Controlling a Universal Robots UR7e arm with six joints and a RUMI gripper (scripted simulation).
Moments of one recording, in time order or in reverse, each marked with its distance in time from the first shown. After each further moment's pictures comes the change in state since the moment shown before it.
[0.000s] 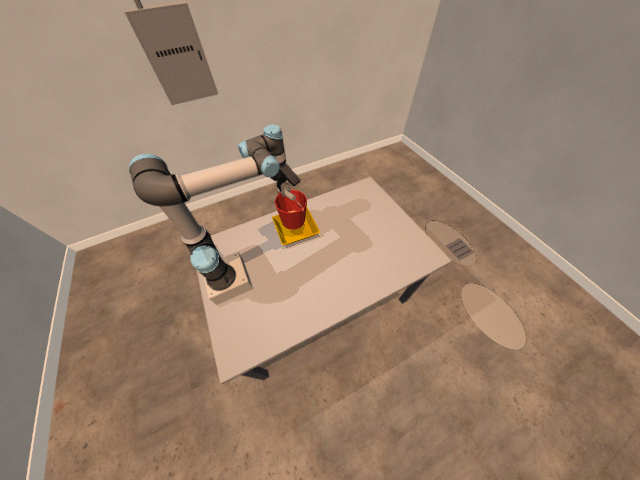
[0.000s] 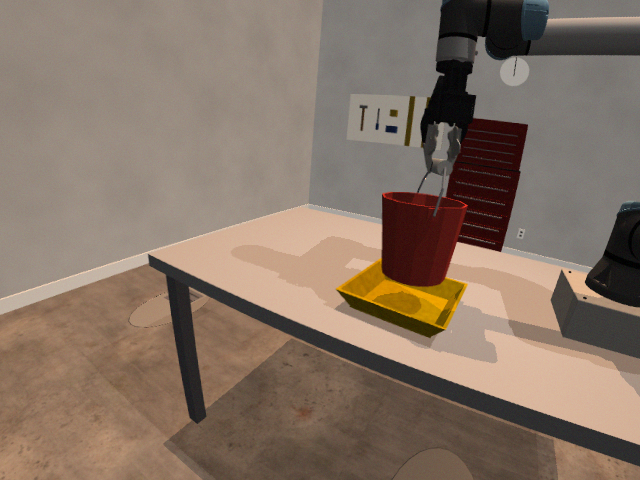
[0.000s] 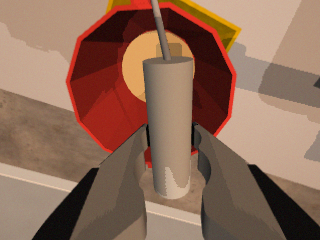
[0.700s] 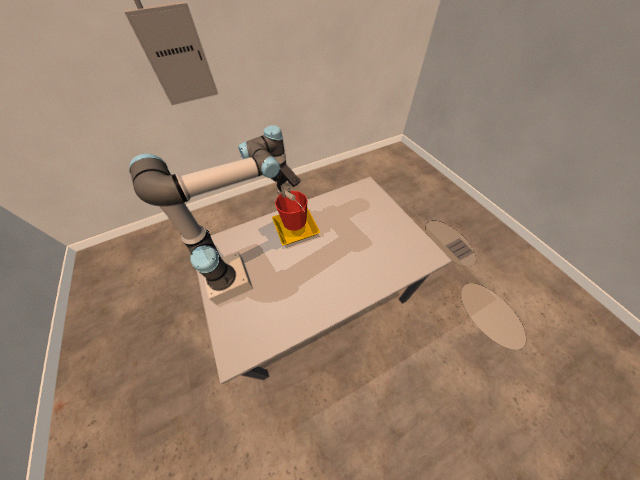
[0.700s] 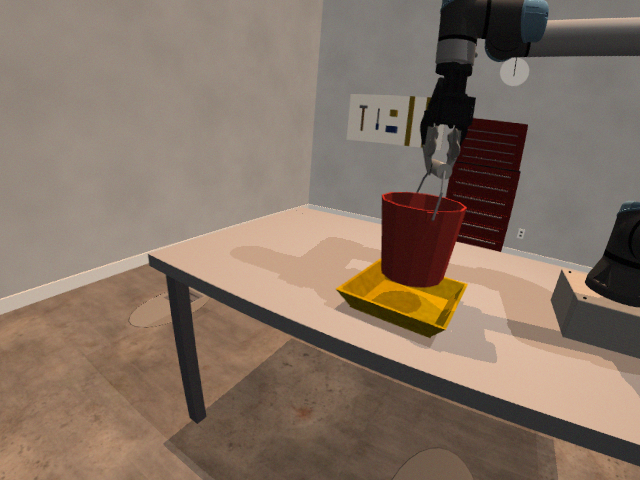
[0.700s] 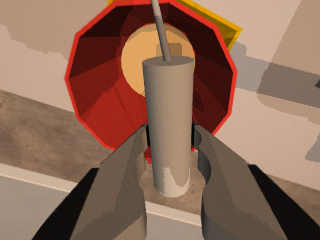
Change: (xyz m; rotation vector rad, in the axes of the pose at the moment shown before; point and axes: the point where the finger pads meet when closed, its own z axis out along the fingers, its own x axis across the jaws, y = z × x) arm 0.000 0.000 0.004 0.000 0.000 0.000
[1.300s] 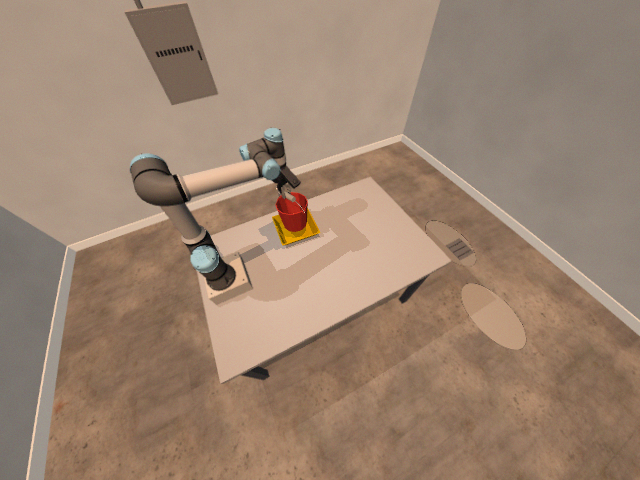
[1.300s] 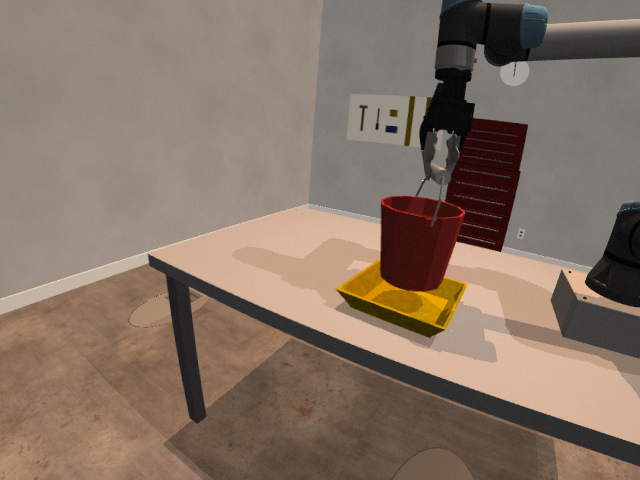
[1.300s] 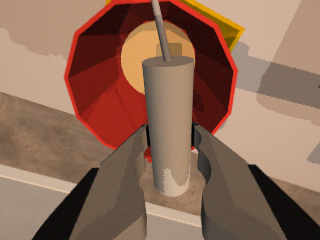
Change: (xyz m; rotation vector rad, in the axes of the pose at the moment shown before) arm 0.000 0.001 0.011 0.000 0.000 0.000
